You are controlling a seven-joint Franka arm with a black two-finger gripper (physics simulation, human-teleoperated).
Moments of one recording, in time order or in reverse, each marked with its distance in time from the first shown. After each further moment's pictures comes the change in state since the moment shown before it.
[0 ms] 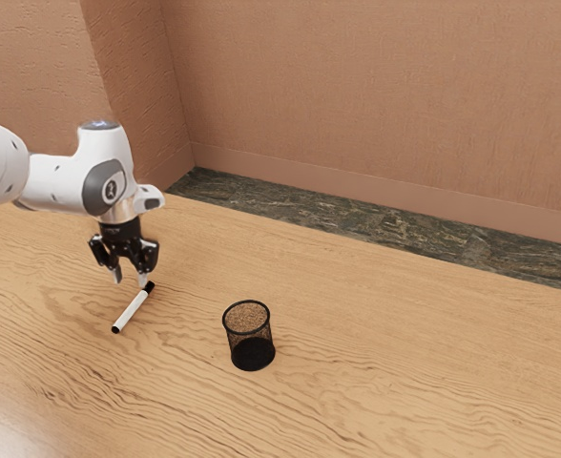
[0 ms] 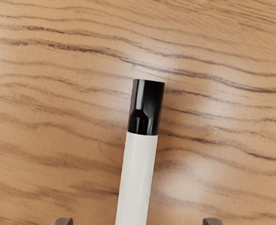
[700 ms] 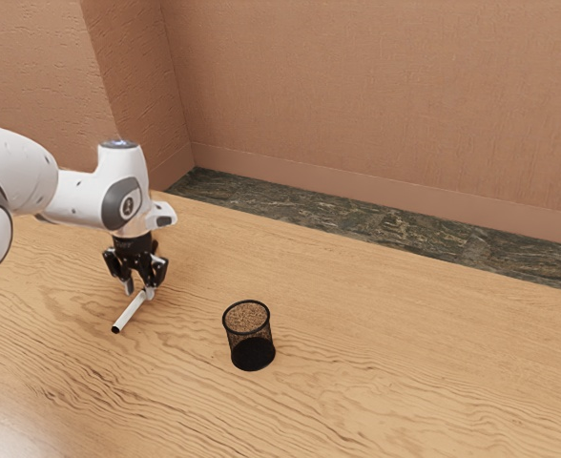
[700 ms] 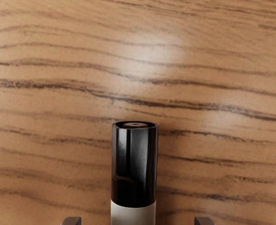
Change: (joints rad) arm 0.004 0.148 -0.006 0.091 -0.003 0.024 0.088
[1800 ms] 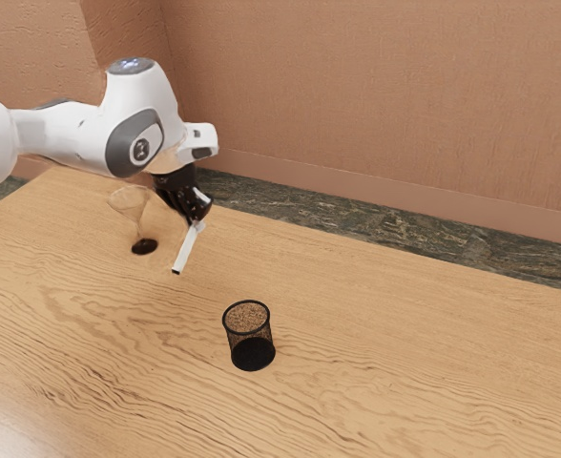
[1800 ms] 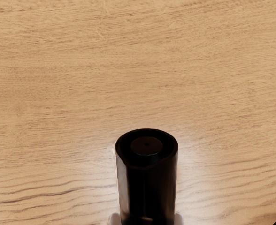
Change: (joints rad) arm -0.224 -0.361 -0.026 -0.090 0.027 0.058 0.047
